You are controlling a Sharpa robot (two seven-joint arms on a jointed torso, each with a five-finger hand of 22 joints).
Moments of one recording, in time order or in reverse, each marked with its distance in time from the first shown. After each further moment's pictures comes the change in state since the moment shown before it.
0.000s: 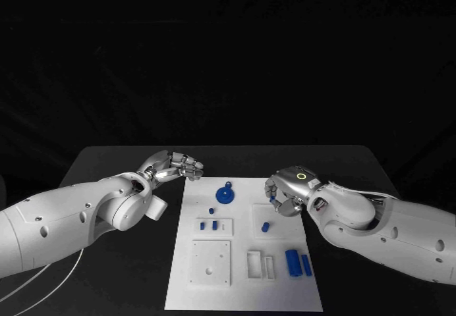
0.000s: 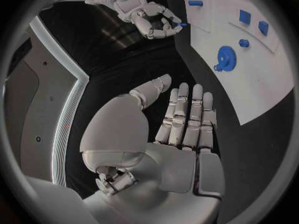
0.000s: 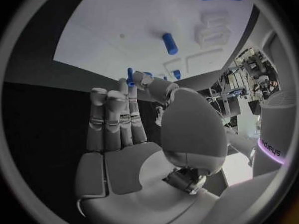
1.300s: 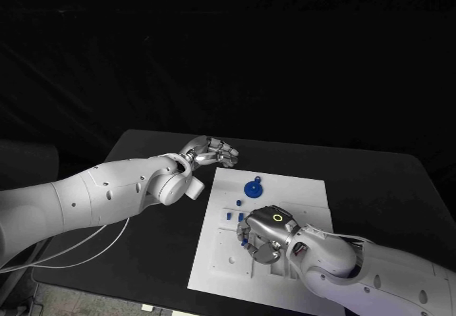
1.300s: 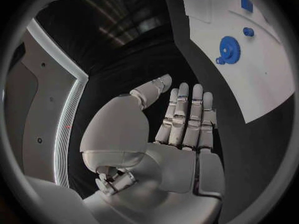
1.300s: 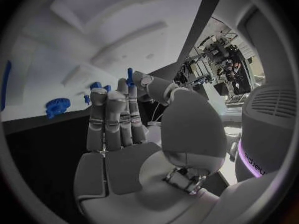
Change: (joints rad) left arm 0.000 0.076 0.000 -0.088 0.015 -0.019 0.013; left_hand 0.004 0.004 0.000 0.000 0.000 0.000 0.000 0.004 0.000 0.000 0.000 0.000 -0.003 0.007 0.000 -0.004 0.005 0.000 0.004 -0.004 -0.004 0.000; right arm -0.126 0.227 -0.069 0.003 0.045 -0.023 0.125; right_hand 0.003 0.003 0.003 0.003 0.000 0.000 0.000 -0.001 0.000 0.000 0.000 -0.005 0.000 0.000 0.000 0.000 0.000 0.000 0.000 0.000 0.004 0.000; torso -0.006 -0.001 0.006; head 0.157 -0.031
